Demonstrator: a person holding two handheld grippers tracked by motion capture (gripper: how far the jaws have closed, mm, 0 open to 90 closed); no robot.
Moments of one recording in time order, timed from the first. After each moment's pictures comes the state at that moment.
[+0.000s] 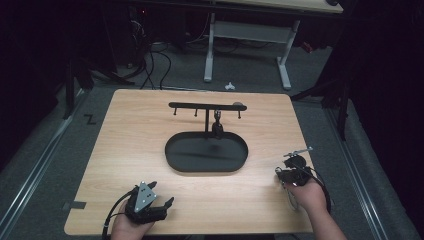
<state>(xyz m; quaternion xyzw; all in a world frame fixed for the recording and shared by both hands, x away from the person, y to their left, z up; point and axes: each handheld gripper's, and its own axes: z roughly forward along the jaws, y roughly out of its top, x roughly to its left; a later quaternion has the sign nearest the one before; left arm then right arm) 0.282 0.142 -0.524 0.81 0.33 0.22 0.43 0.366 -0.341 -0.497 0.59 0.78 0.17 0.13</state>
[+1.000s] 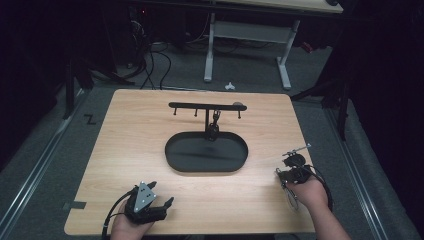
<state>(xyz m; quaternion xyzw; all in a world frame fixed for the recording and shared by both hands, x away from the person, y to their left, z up) 0.283 0.144 -0.524 0.81 0.33 0.22 0.43 0.371 -0.342 -0.489 0.57 0.80 0.15 0.10</state>
